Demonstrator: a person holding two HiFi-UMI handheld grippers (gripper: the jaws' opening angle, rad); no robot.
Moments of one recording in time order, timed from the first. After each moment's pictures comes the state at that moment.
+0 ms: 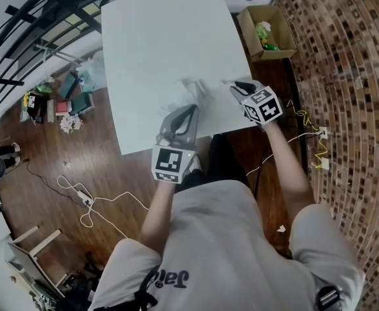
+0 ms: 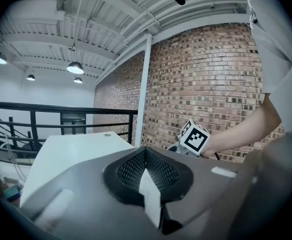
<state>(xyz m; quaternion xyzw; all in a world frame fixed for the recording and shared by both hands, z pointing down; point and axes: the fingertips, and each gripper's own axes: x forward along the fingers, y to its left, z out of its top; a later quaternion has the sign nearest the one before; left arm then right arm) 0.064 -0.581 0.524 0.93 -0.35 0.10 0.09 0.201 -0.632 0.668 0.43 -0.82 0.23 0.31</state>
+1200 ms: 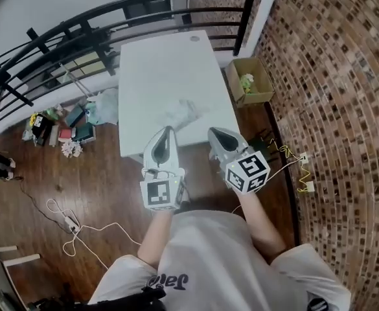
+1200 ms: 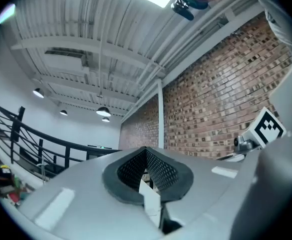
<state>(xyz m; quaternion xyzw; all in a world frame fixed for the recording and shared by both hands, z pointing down) -0.012 -0.427 0.346 0.86 -0.50 -0.08 0.00 0.092 -0.416 0.408 0.50 -0.86 0.11 0.02</state>
